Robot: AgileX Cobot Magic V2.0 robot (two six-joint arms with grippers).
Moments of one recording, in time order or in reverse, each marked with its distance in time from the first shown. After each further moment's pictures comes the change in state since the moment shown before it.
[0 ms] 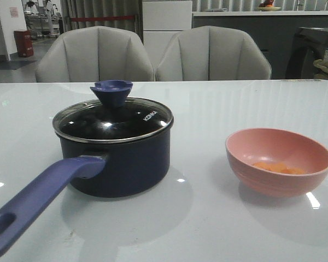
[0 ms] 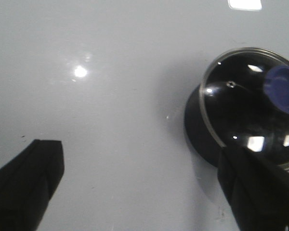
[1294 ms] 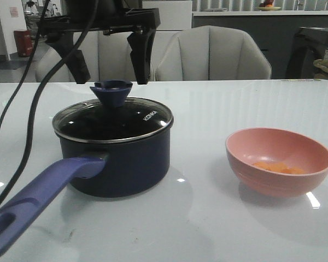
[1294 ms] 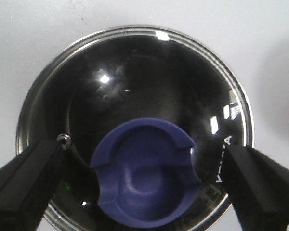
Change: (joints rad) left arm -0.397 0.851 -0.822 0.137 0.418 -0.255; right arm 0.000 0.000 0.000 0.000 0.000 0.000
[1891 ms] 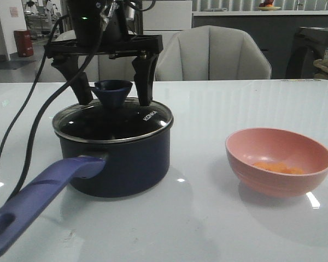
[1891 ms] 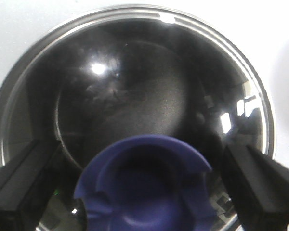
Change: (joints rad) left arm 0.000 0.065 -0.004 -0.032 0.008 0.000; right arm 0.000 0.000 0.000 0.000 0.000 0.000
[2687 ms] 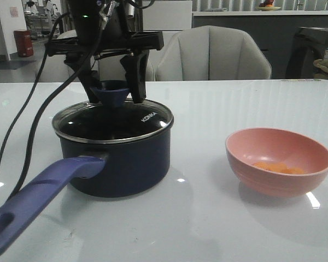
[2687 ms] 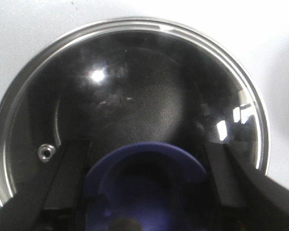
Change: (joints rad) left arm 0.000 0.000 -0.006 0.000 -0.008 -0.007; right arm 0.000 0.000 0.000 0.000 0.000 0.000
